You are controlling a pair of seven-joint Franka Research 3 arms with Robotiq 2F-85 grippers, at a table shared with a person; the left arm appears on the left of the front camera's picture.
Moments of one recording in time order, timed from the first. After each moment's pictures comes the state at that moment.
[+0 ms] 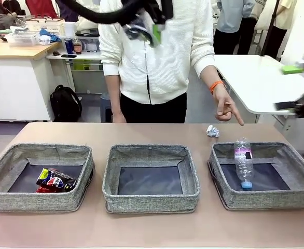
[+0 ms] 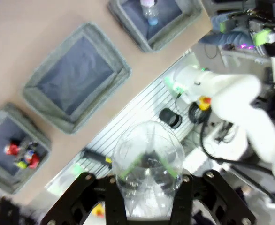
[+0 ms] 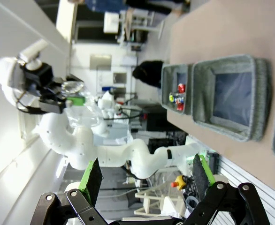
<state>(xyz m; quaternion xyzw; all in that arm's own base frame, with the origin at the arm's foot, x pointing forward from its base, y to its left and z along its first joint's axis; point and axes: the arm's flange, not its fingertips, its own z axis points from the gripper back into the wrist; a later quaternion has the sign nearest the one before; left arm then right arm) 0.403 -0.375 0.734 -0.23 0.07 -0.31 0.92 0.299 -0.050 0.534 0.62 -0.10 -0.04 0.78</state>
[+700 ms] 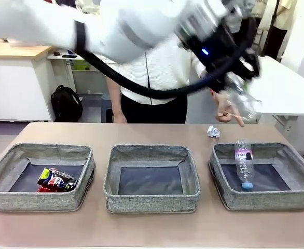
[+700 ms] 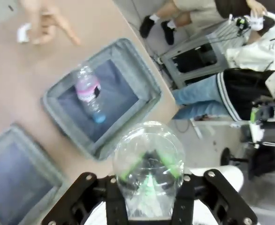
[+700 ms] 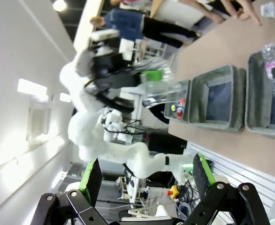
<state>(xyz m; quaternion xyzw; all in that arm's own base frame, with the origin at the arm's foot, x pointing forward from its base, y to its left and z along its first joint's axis) 0.377 -0.538 0.599 -0.36 -0.11 -0.26 0.89 0.182 -0.182 0.548 0.63 -0.20 -0.04 0.74</state>
